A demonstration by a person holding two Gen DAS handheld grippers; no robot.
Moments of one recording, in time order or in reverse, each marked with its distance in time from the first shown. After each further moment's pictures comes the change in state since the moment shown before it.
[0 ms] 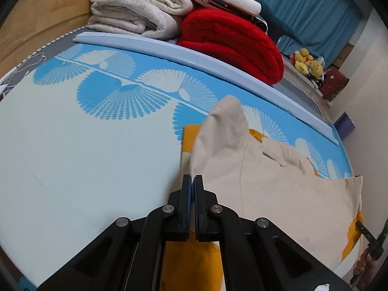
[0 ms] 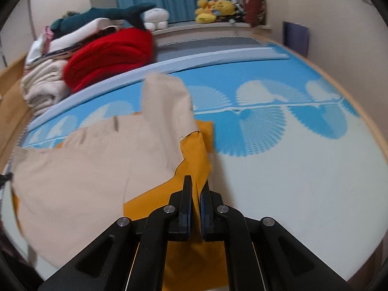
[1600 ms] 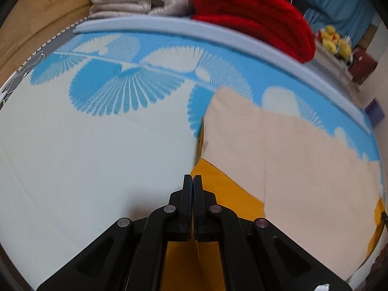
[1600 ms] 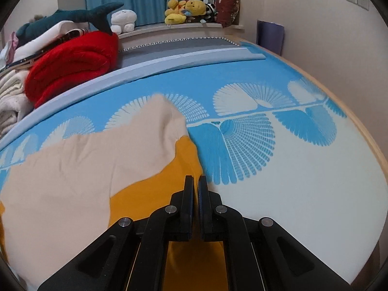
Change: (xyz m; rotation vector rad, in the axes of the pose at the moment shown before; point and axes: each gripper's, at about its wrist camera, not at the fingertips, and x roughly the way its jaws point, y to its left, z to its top) left arm 0.092 -0.003 0.016 0.029 0.116 0.196; right arm 0.072 0.015 0.036 0.069 -0.021 -0.178
